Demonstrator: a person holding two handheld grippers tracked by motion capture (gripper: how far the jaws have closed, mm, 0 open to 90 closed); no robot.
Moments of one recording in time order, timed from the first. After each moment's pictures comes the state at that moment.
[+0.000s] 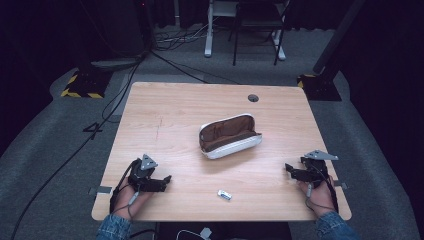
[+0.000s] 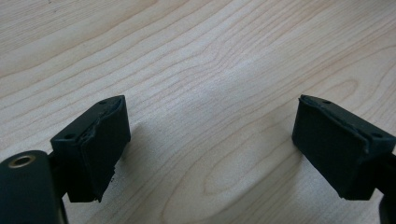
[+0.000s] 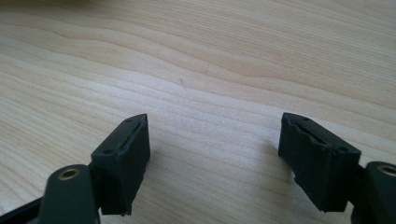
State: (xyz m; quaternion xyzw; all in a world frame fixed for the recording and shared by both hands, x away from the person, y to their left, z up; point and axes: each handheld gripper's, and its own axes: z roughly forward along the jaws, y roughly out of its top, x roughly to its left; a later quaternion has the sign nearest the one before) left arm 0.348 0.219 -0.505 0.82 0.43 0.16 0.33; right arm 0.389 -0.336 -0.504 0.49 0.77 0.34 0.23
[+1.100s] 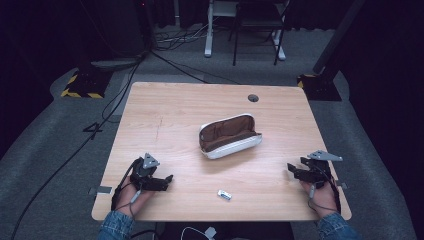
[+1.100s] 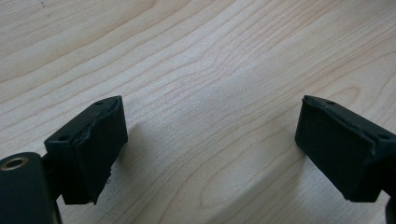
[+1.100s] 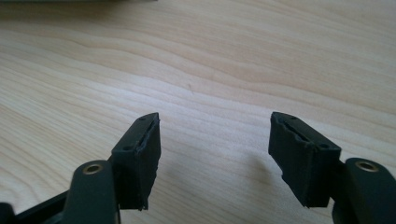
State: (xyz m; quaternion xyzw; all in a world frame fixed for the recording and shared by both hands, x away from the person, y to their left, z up) left arm 0.351 0.215 -0.505 0.82 0.43 0.16 0.33; right arm 0.381 -0.339 -0.493 0.49 0.76 0.36 0.22
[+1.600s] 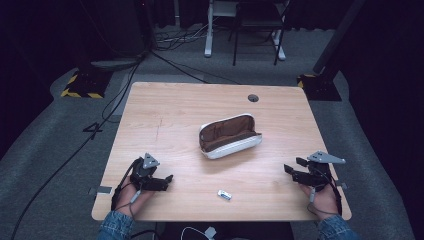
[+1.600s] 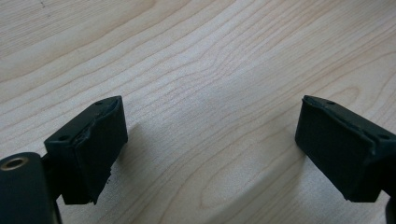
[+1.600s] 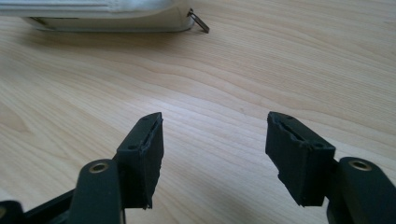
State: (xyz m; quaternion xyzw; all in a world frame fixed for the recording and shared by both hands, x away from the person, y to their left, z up) left arm 0.351 0.215 -0.505 0.82 0.43 0.16 0.33; right arm 0.360 -0.321 -0.466 0.46 0.77 0.39 0.20
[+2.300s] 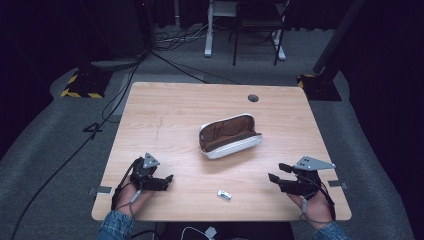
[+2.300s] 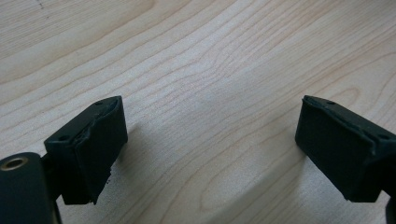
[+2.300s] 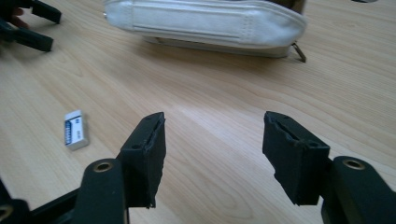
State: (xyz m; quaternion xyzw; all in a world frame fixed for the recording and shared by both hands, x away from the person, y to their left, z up) left arm 0.352 0.215 -0.505 0.83 0.43 0.16 0.33; right arm 0.327 -0.269 -0.438 0.38 0.80 0.43 0.15
